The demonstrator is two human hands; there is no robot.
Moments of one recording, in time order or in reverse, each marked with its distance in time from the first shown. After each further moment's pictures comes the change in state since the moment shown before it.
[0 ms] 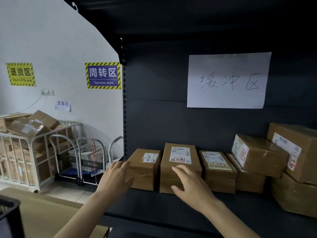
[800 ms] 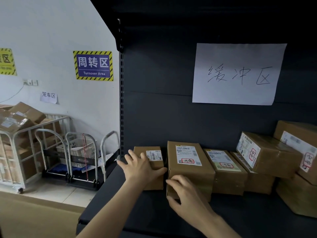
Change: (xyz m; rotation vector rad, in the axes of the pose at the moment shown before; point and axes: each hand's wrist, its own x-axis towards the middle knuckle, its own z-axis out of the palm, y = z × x) left_hand 0.069 0.051 0.034 0.063 -0.179 -0.252; right_hand 0.013 -0.016 0.034 0.030 0.010 -0.044
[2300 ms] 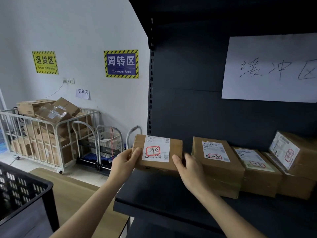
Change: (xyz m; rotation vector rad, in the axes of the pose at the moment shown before) left_hand -0.038 -0.126 -0.023 -0.972 0.260 -0.003; right_hand 0.062 -0.041 0.029 0.405 0.225 0.243
